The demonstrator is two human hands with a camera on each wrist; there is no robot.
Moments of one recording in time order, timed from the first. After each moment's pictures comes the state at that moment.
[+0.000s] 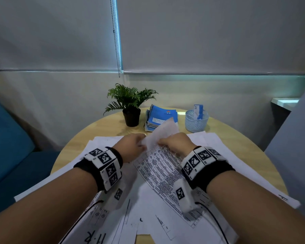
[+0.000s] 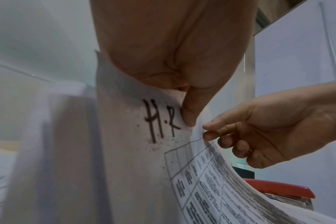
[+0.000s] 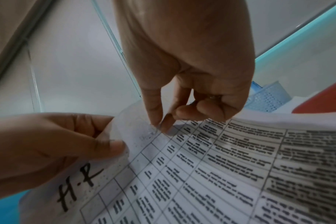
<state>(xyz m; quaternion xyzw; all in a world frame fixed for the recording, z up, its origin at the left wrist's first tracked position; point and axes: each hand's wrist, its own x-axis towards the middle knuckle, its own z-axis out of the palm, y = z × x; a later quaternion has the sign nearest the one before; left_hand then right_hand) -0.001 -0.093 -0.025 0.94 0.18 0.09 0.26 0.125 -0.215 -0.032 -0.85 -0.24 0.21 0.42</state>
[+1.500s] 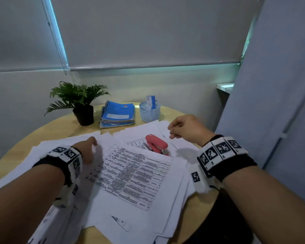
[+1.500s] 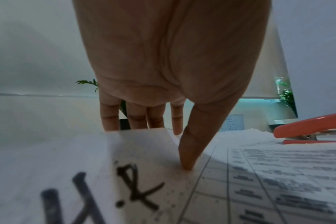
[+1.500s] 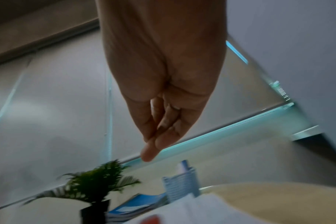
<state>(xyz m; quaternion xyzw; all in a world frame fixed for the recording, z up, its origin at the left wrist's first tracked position) 0.040 -0.089 -0.061 0.94 0.30 -0.11 0.07 0.185 -0.390 -0.012 -0.84 -0.27 0.09 0.47</state>
